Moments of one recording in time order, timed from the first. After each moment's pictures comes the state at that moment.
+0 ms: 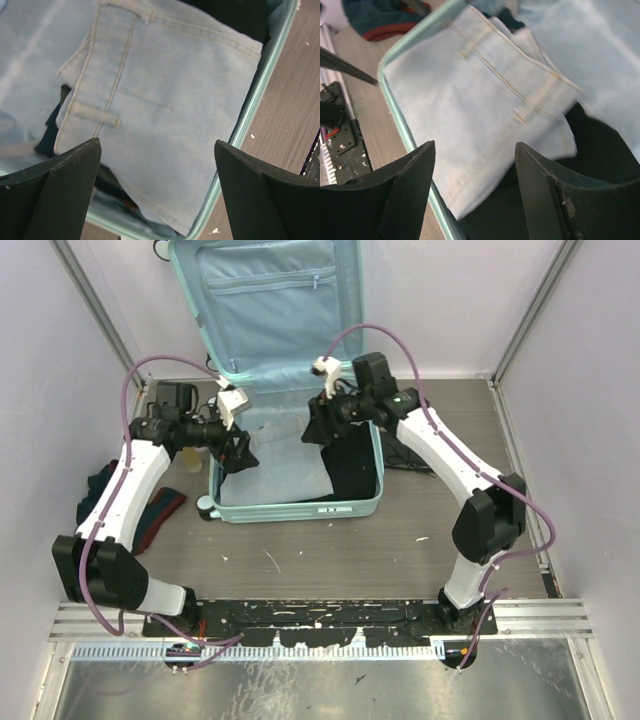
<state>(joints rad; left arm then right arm) -0.13 1.39 1.34 -0.75 0.75 0.54 0.47 1.74 1.65 -0.54 -0.62 -0.10</state>
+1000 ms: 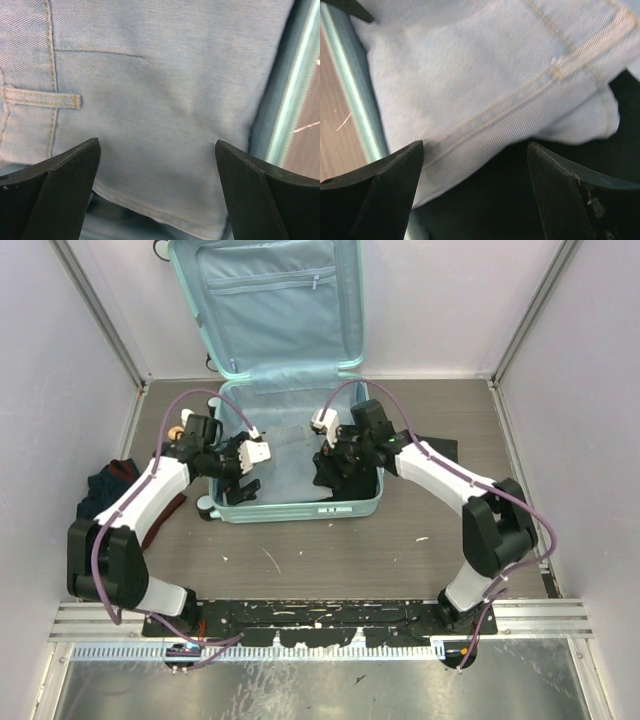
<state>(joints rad) -0.21 1.45 1.05 -0.61 0.62 1.00 0.53 1.69 1.24 -0.25 -0.59 -0.36</state>
